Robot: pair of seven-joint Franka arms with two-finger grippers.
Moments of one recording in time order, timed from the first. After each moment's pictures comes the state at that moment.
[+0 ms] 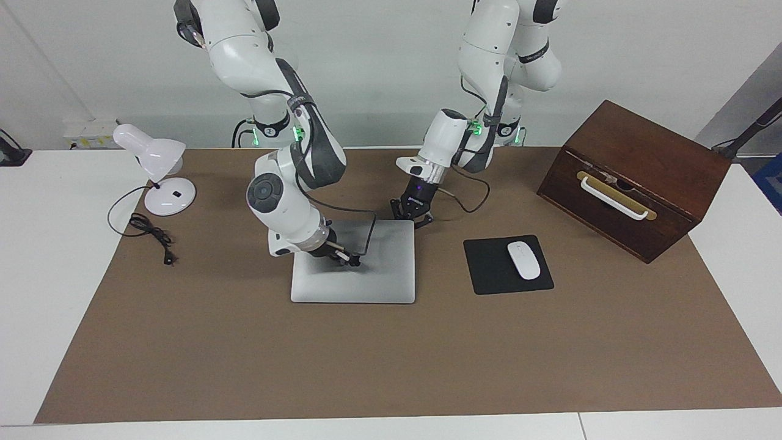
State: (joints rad) left arm -0.75 0.29 -0.05 -2.47 -0.24 3.50 0.04; right arm 0.13 0.44 0.21 -1.75 0.27 2.14 0.80
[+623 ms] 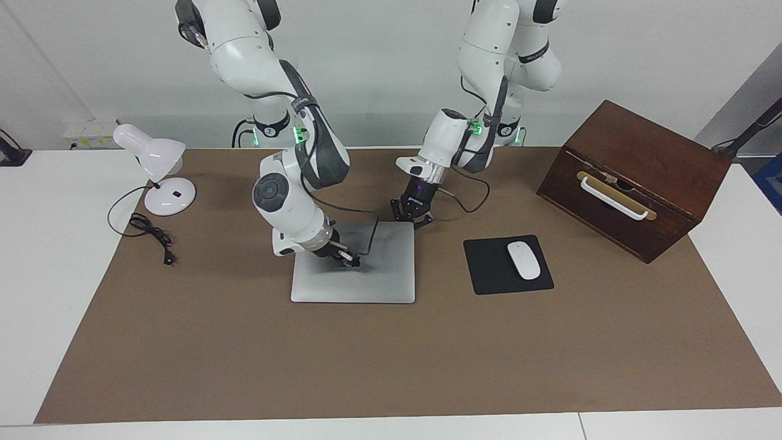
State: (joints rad) left arm -0.75 0.29 -0.05 -2.47 -0.24 3.50 0.04; right arm 0.14 0.44 0.21 -1.77 0.26 2.17 0.80
